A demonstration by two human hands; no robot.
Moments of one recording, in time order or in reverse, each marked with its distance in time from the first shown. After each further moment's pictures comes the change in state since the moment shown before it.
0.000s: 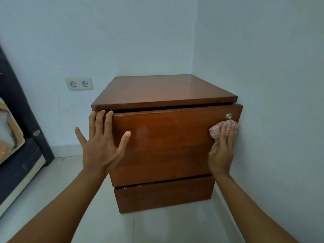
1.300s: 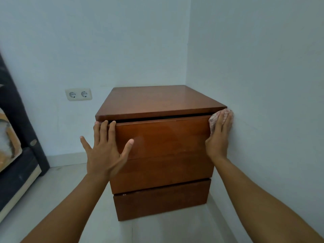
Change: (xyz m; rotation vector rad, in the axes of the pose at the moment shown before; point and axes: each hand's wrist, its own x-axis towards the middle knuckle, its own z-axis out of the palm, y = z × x) left_hand 0.004 0.000 -0.006 0.002 -0.075 -0.009; right_hand 0.066 -0.030 -0.014 -0.108 -0.073 0.031
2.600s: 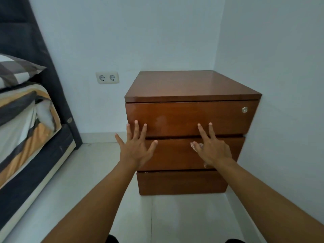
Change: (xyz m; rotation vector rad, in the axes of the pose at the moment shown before) left_hand -0.031 -0.018 0.039 0.150 -0.375 -0.066; right_hand -0.076 -0.070 0.005 -0.437 -0.748 -0.182
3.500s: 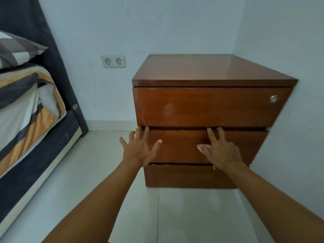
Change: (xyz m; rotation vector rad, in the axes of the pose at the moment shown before) left_hand -0.001 -0.028 0.049 -0.056 -0.087 -0.071; right_hand 0.007 -0.008 0.051 -0.129 -0.062 -0.041
